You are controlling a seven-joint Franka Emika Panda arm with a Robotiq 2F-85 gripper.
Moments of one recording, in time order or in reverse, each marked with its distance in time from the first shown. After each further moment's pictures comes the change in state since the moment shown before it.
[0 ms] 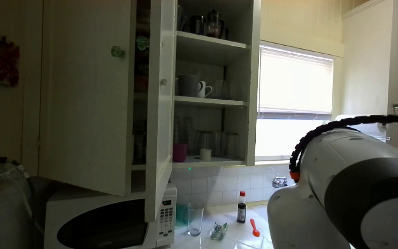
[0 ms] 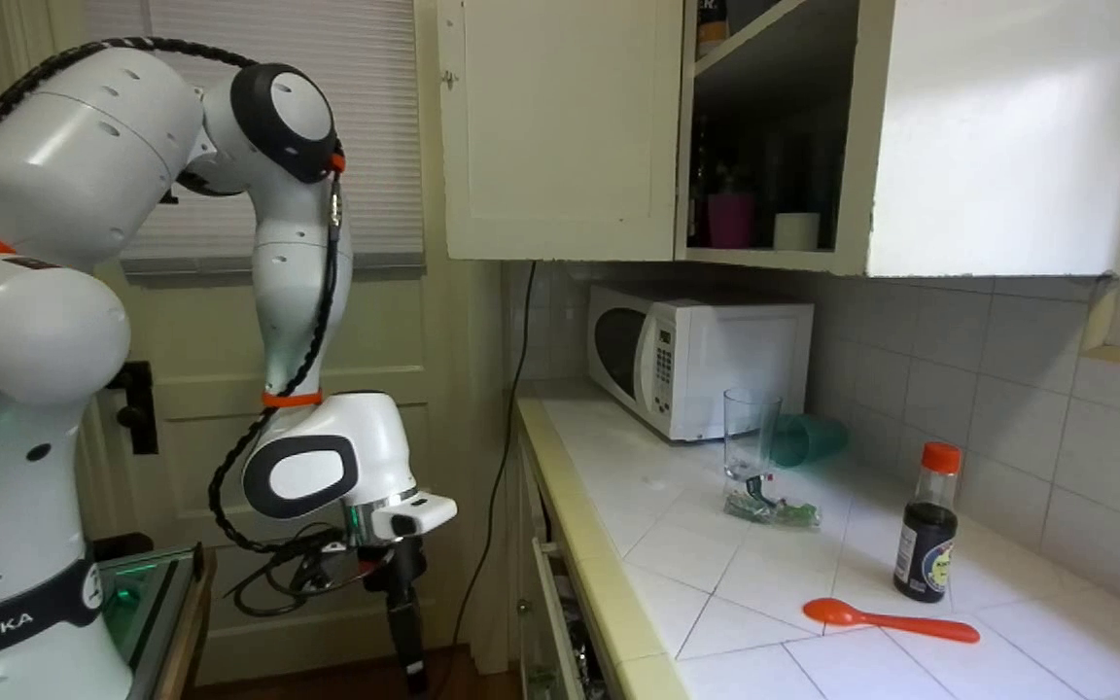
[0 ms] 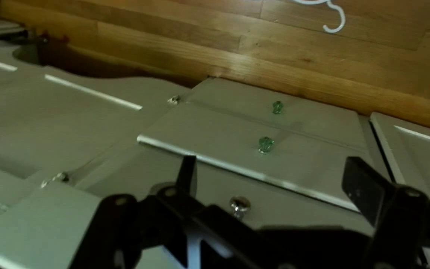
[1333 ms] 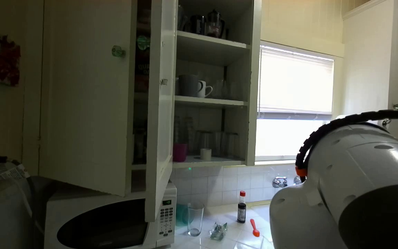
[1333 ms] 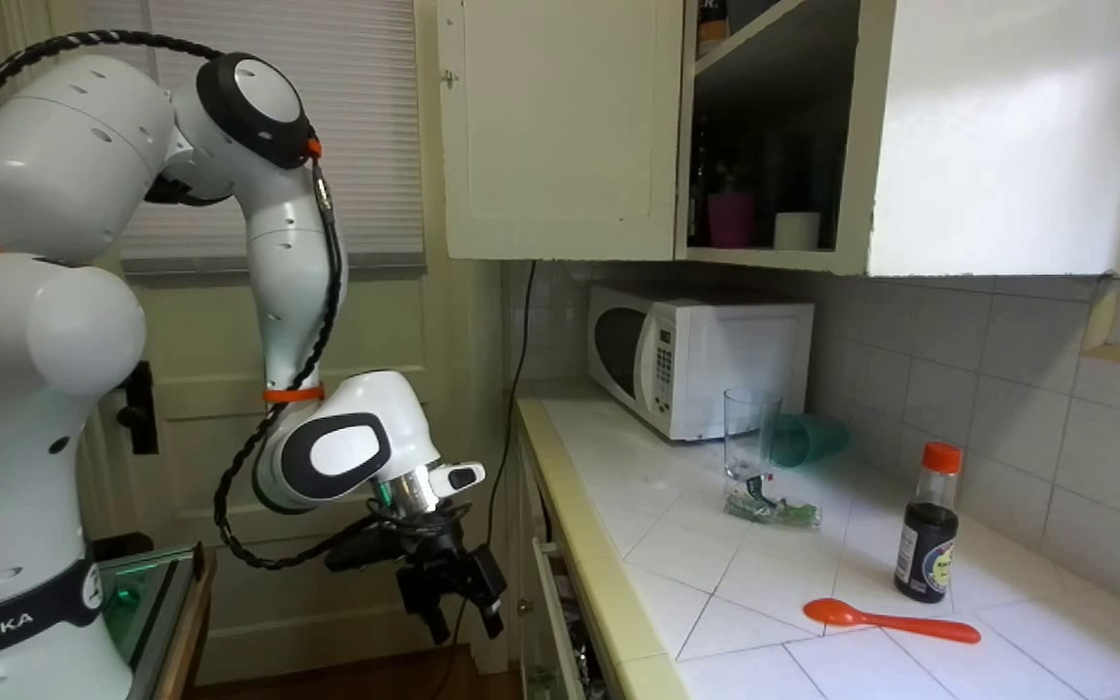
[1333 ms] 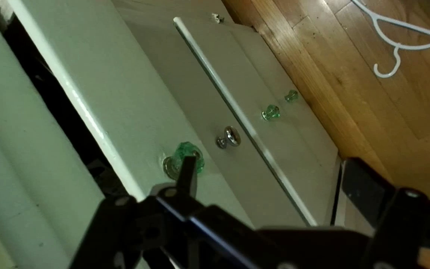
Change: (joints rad) arm 0.183 0.029 -0.247 0.016 -0.224 0.013 -0.499
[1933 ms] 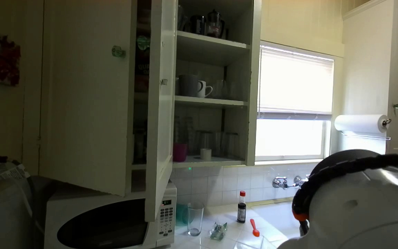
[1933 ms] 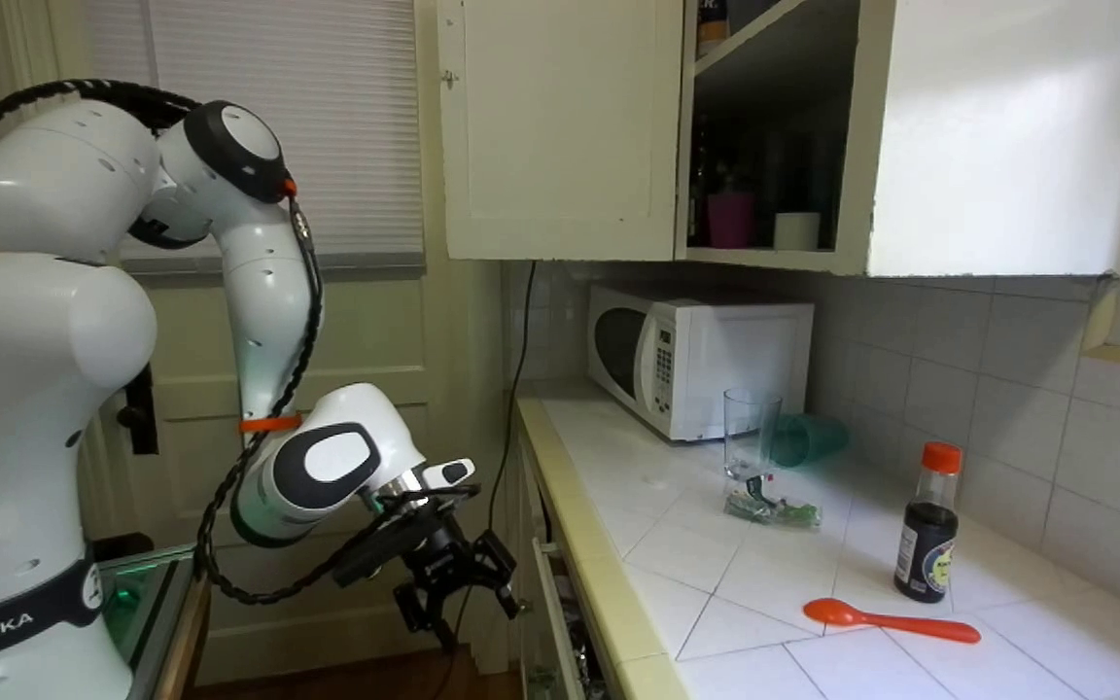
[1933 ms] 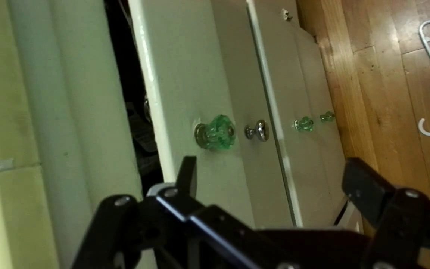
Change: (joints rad) arm 0.199 0.181 -0.086 -0.002 0.000 0.097 -0.155
